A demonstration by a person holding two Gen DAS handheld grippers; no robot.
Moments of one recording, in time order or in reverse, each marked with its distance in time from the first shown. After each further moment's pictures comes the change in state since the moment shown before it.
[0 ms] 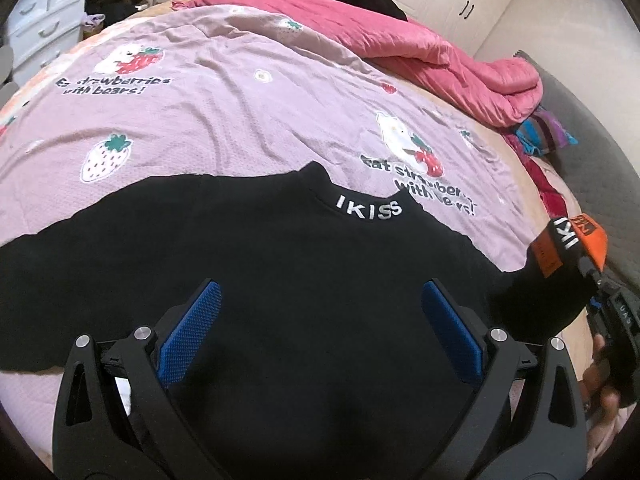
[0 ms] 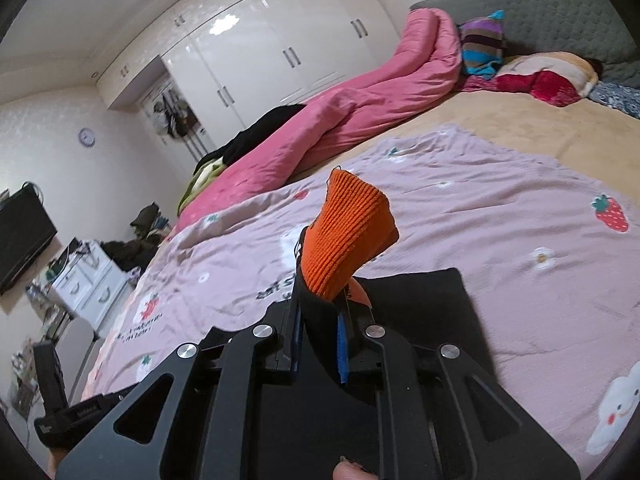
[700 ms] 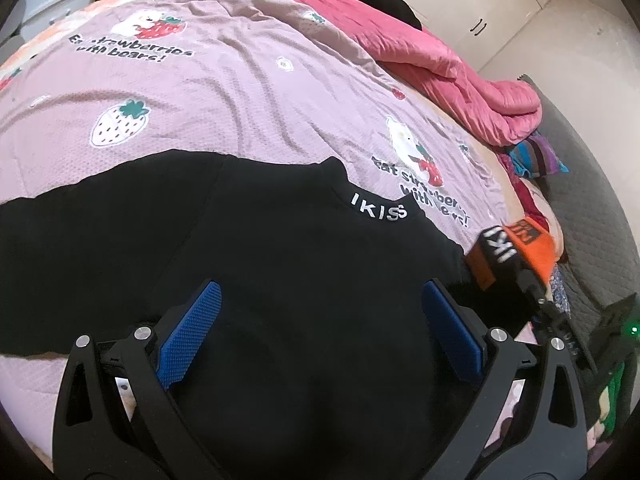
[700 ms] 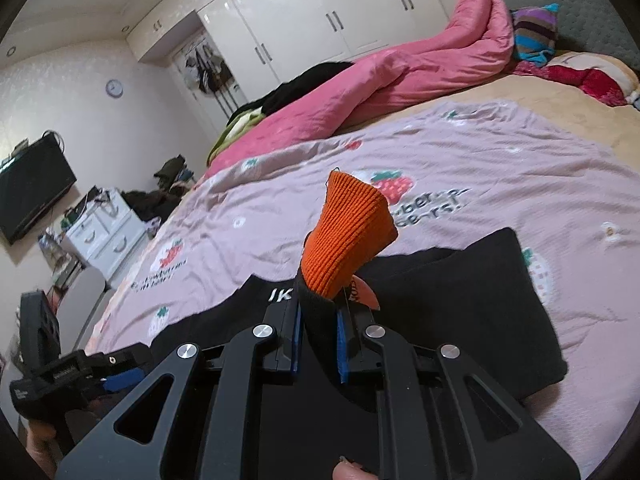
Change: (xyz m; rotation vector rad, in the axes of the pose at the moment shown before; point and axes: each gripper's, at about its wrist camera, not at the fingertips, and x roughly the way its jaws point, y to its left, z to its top) left arm -0.005 0.039 -0.003 -0.118 0.028 -0.084; right arm 0.046 0.072 -0.050 -0.113 0.134 0.080
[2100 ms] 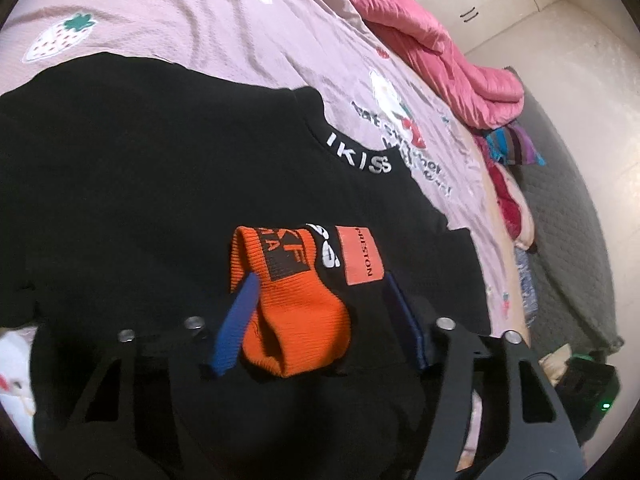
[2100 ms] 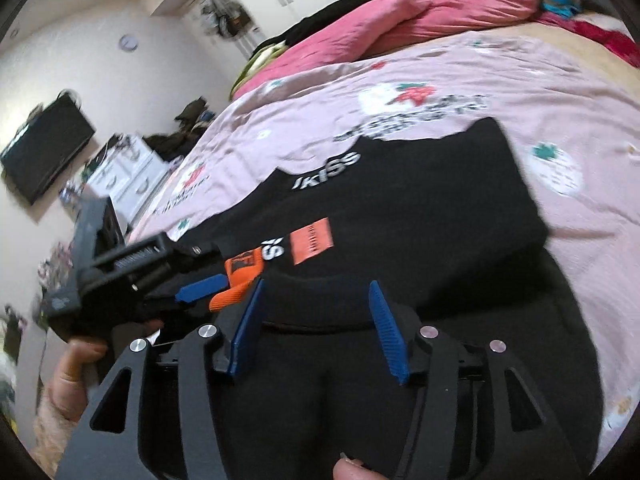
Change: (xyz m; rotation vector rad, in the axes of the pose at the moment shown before) left arm 0.069 -0.004 -0.029 -0.046 0.116 -0.148; right arm -0.019 -0.012 -0.069 0.030 0.195 0.072
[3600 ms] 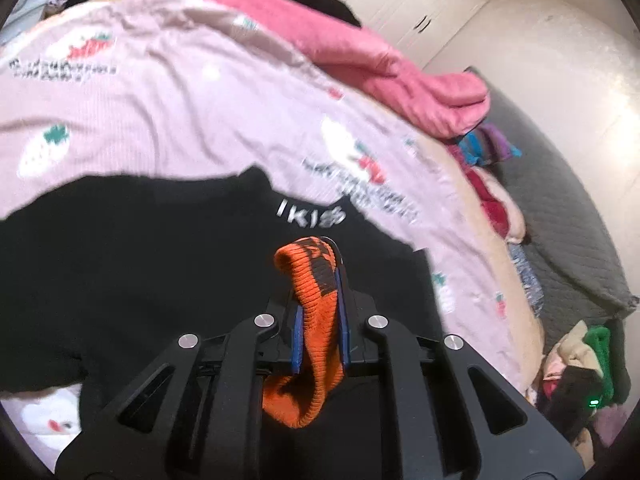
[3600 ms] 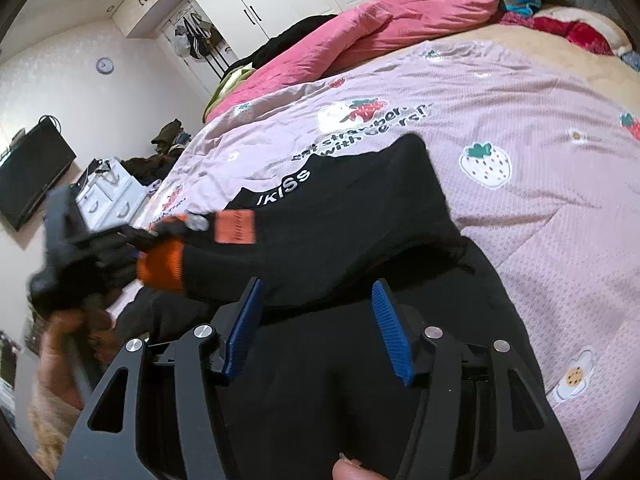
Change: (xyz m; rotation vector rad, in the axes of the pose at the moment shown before) left arm -0.059 -0.034 0.016 0.172 -0.157 -0.036; right arm -0.032 -0.016 -0.005 0.017 -0.050 -0.090
